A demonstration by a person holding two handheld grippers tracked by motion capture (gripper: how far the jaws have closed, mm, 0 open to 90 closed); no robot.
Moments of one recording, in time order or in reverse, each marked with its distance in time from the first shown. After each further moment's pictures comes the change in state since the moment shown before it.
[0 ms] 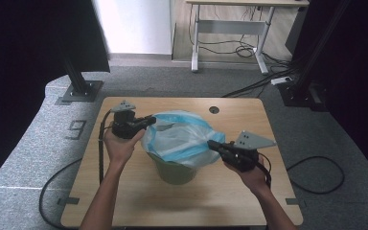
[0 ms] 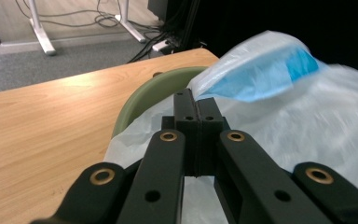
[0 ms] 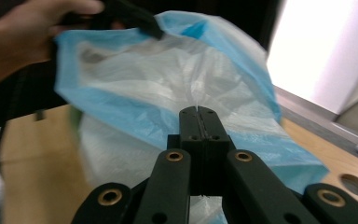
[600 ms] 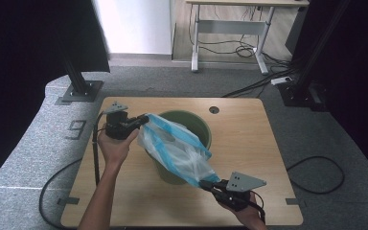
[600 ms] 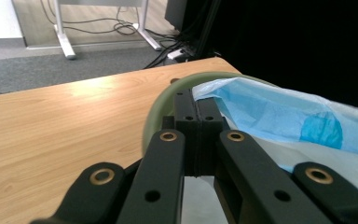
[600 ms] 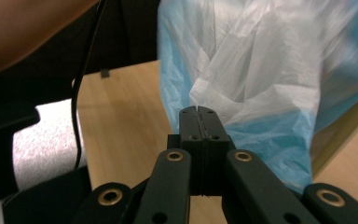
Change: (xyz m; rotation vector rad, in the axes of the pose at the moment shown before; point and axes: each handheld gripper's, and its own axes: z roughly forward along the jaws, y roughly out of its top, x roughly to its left) left arm 0.013 -0.007 -0.012 -0.042 0.058 -0.050; right arm 0.058 -0.082 -0.002 0.035 0.144 0.015
